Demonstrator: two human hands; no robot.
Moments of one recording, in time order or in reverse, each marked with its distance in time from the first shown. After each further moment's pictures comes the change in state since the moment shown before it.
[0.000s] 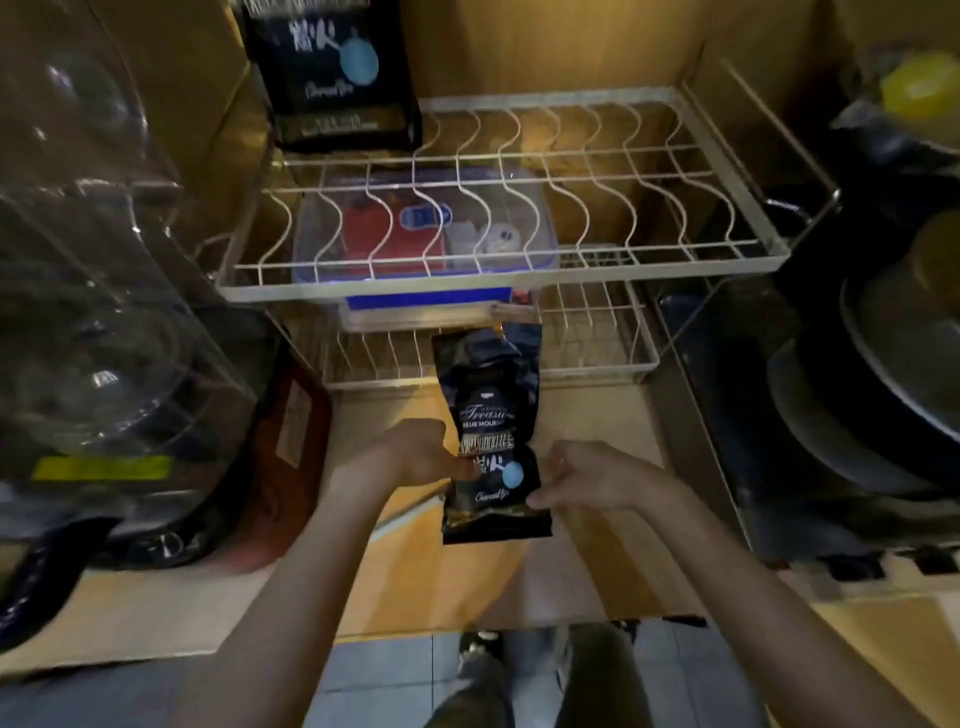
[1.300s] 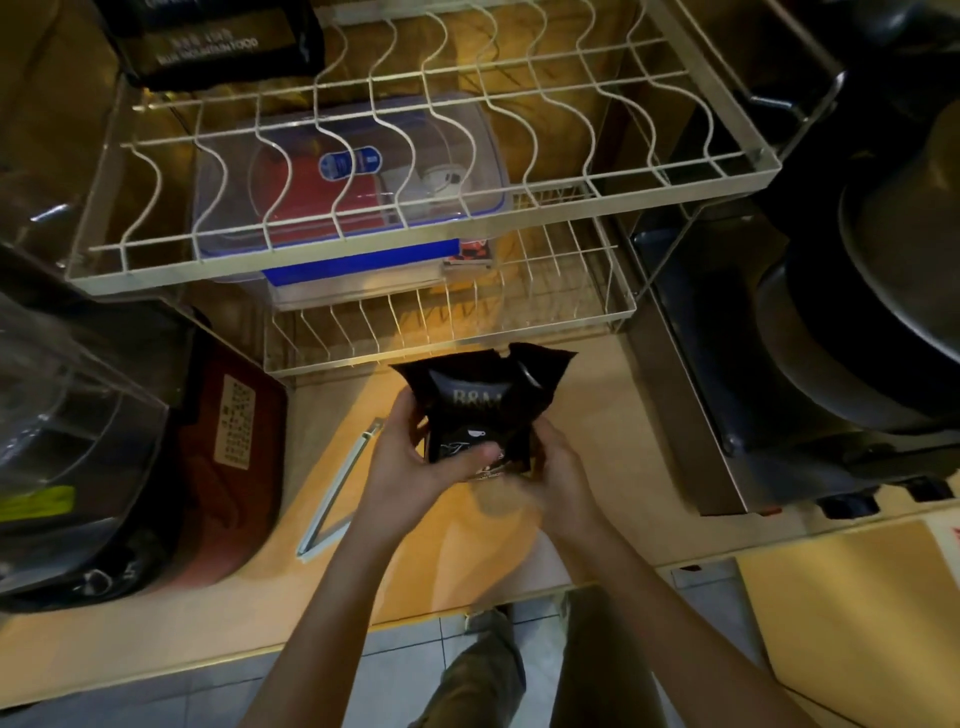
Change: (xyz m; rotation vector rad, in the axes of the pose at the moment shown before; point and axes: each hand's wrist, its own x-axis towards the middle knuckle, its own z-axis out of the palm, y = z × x) left_hand -0.009 0.006 0.057 -0.906 0.414 0.497; right_hand 0.039 0.041 0.081 0.618 0.608 -0.345
